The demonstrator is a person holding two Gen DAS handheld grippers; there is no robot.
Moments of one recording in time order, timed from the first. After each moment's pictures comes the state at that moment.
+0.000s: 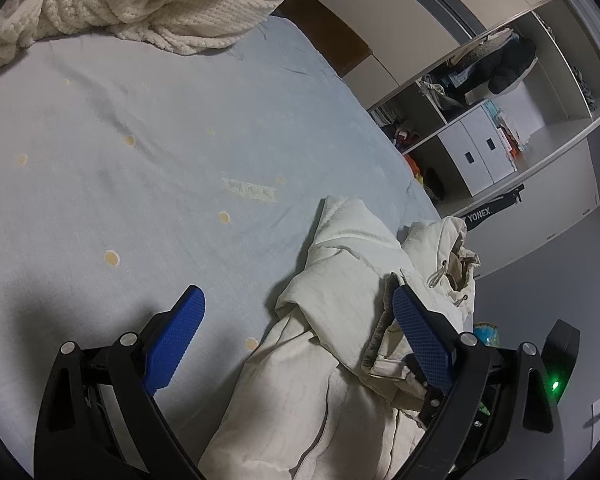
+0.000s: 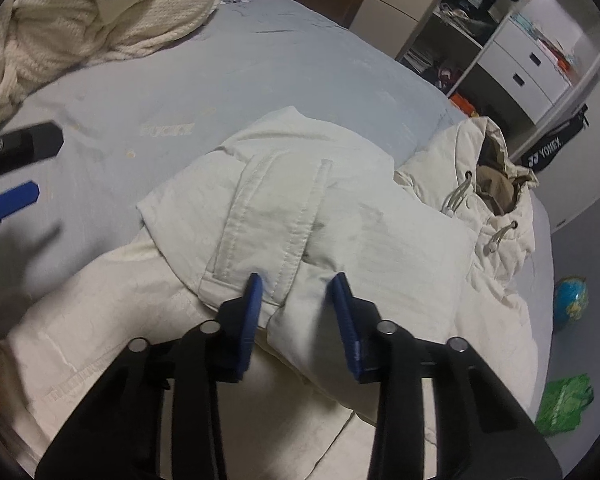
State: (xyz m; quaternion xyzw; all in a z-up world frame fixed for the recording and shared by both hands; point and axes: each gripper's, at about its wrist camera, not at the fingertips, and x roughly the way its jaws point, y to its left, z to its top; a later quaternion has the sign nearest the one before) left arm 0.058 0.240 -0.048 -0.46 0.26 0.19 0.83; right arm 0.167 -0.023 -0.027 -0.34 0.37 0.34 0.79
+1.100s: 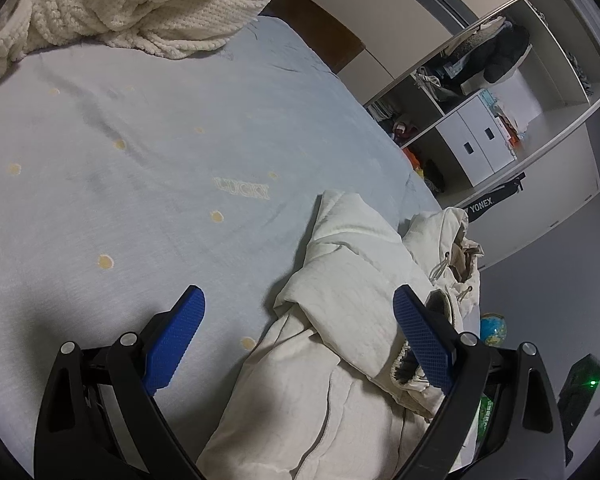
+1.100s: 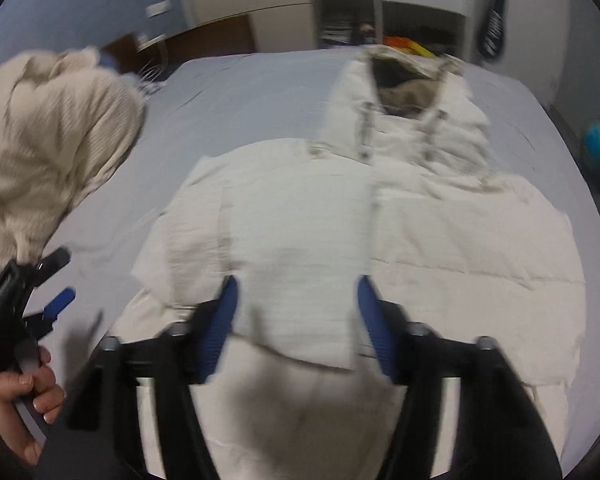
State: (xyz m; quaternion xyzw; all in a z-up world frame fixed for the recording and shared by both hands) left arm 0.063 0.232 -0.045 -0.44 0.27 0.19 0.84; right arm 0.212 -0.144 0.007 -0.09 0.43 0.32 0.84
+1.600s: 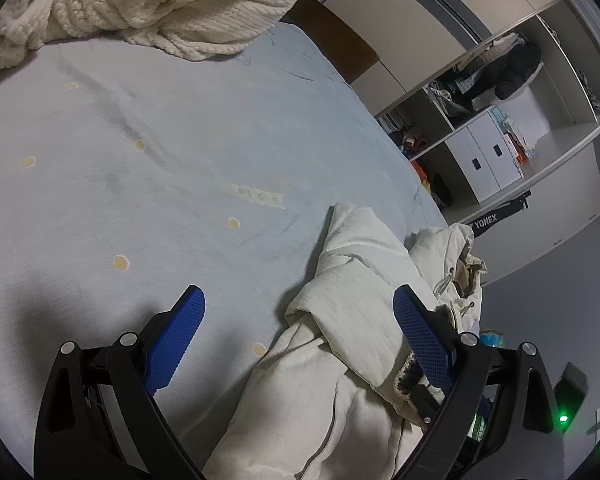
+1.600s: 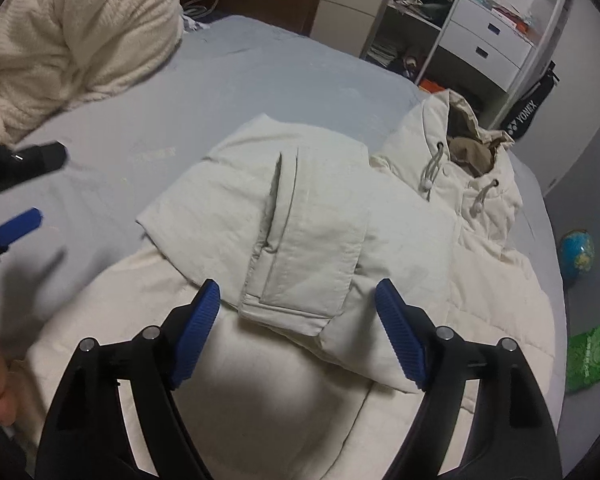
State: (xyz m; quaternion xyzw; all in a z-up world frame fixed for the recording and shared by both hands) left arm 0.053 0.243 -0.048 -0.46 0.25 0.21 0.83; right arm 0.153 -0.052 -0.025 -0.27 0.38 0.30 0.83
